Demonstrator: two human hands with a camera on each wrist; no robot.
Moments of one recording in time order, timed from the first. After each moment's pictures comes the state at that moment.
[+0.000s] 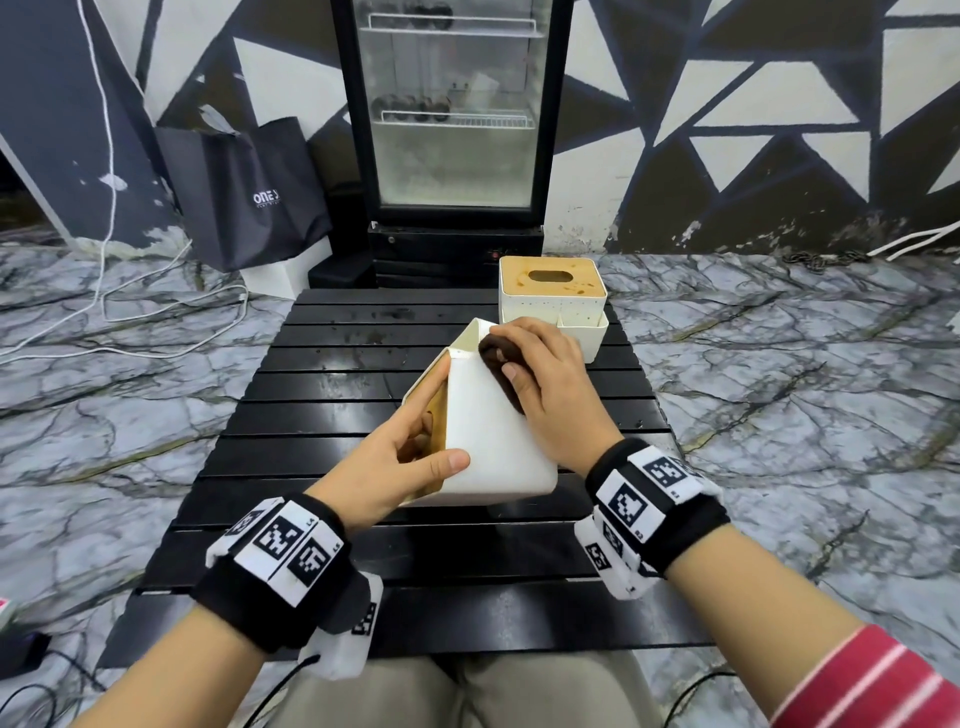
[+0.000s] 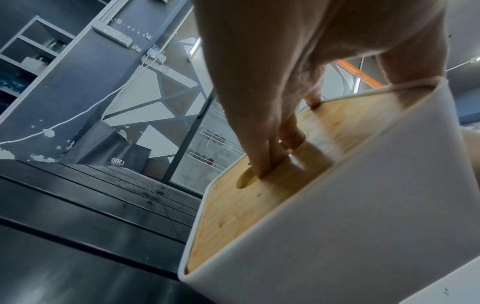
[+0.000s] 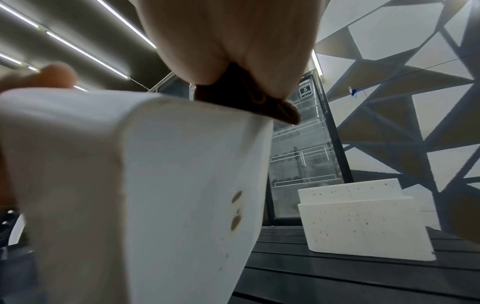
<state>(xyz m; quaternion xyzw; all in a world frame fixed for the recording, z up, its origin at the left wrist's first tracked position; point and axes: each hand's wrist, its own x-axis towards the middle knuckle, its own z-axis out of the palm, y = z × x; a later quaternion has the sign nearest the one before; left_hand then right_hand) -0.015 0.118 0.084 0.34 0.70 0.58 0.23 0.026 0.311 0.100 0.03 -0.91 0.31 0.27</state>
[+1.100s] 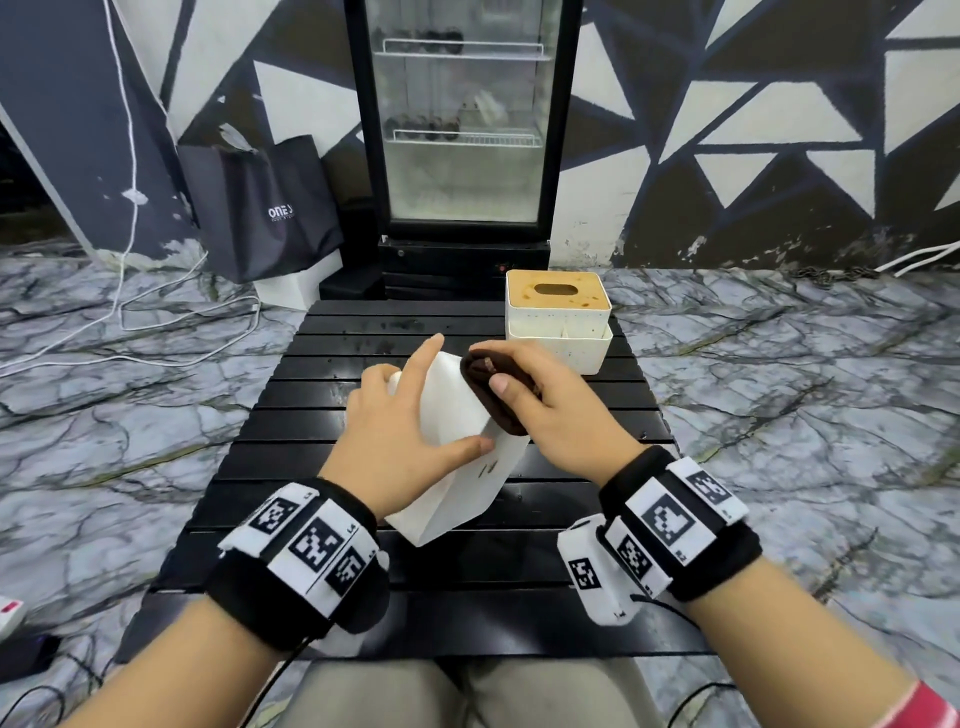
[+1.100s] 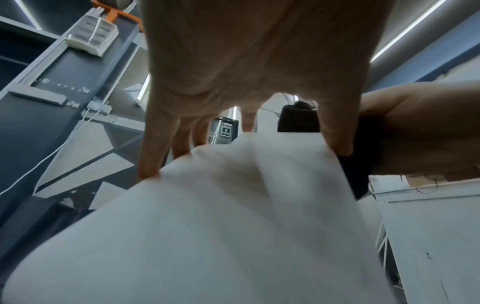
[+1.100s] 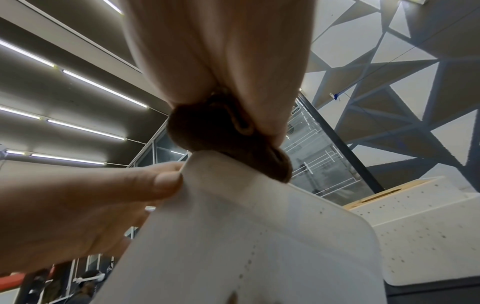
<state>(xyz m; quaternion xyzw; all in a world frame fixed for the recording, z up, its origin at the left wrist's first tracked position) 0.001 0.127 0.121 0.25 0.91 0.35 0.01 0.049 0.294 0.134 0.08 -0.87 0.46 0.17</state>
